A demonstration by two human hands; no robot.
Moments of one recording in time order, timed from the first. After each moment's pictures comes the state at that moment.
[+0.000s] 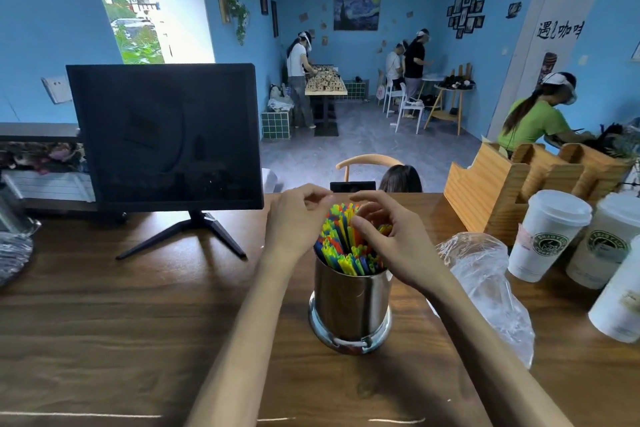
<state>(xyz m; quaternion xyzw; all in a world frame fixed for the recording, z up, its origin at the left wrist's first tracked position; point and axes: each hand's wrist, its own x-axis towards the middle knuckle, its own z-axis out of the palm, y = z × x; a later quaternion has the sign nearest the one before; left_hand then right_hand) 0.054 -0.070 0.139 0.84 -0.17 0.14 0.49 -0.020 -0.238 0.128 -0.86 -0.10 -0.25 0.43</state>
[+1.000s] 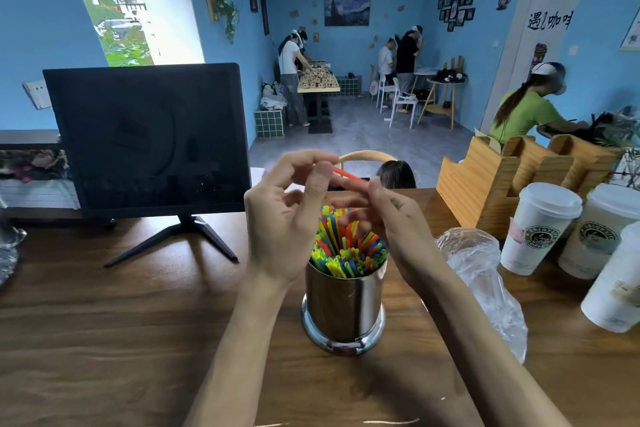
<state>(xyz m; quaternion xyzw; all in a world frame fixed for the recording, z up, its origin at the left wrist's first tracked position) -0.008 -0.072 0.180 0.61 -0.34 0.26 0.67 -0.023 -0.232 0.149 -0.67 -0.07 -0.16 0.72</state>
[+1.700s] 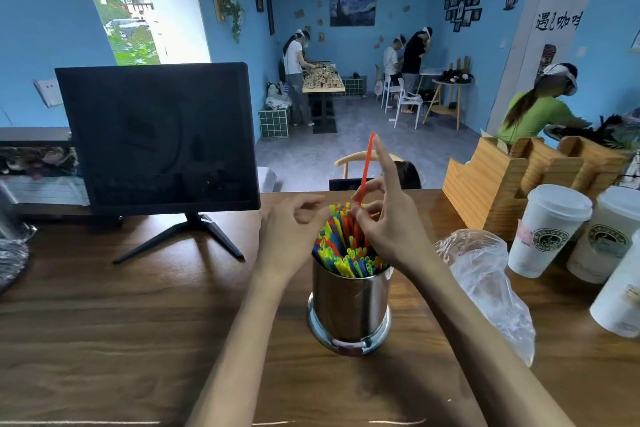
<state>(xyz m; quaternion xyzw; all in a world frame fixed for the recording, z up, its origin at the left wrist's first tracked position) 0.051 -0.062 0.120 0.82 -0.17 0.13 0.53 0.001 -0.231 0.139 -0.86 -0.06 -0.31 0.40</state>
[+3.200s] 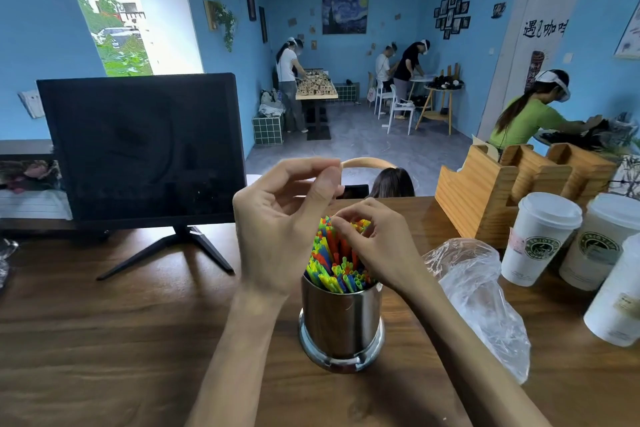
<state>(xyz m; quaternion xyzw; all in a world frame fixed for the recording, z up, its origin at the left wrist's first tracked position) -0.016 -0.076 0.197 0.58 -0.31 0.22 0.72 0.002 -0.239 0.128 -0.87 -0.05 -0.28 0.40</state>
